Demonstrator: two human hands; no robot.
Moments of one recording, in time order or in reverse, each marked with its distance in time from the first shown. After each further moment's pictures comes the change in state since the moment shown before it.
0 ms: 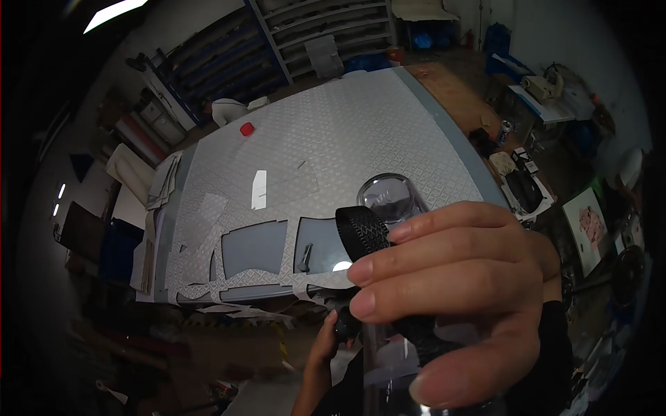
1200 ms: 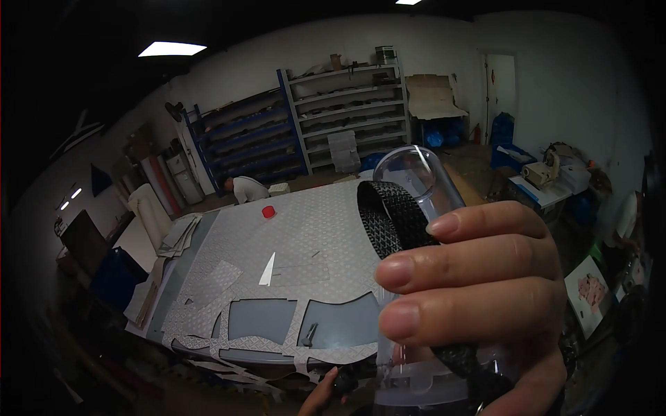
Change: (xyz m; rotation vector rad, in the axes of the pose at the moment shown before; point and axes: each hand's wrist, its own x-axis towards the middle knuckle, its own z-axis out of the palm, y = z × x) left_hand 0.011 0.021 -0.012 0.081 0.040 0.030; right_hand 0.052 -0.010 -0.051 -0.164 -0.130 -0.099
